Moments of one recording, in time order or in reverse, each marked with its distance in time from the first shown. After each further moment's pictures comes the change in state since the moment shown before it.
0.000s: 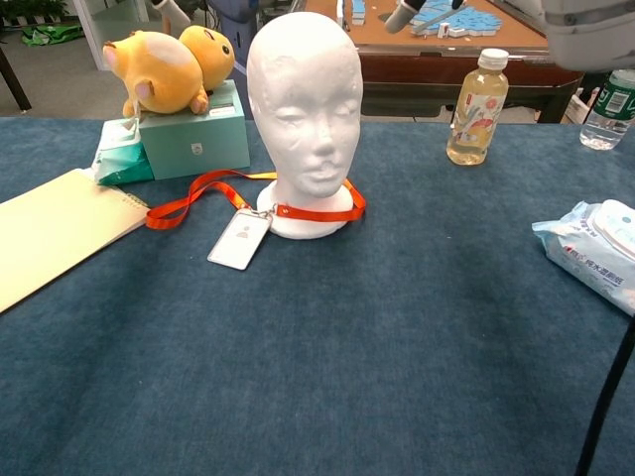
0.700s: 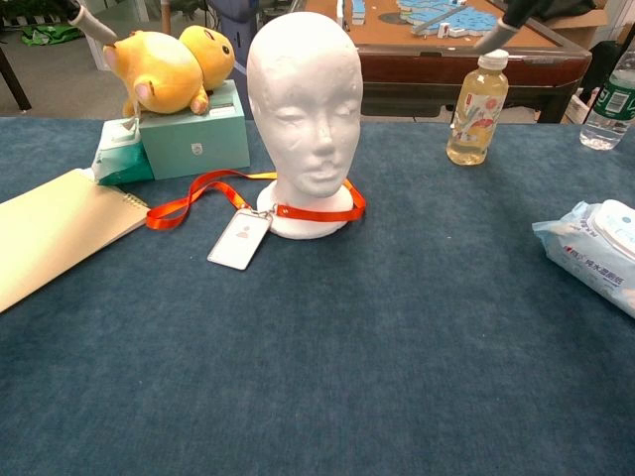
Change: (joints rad) left arm 0.243 0.164 0.082 -0.204 0.276 0.006 -0.238; right arm -0.216 0.245 -0.188 -0.322 -0.152 0.052 0.026
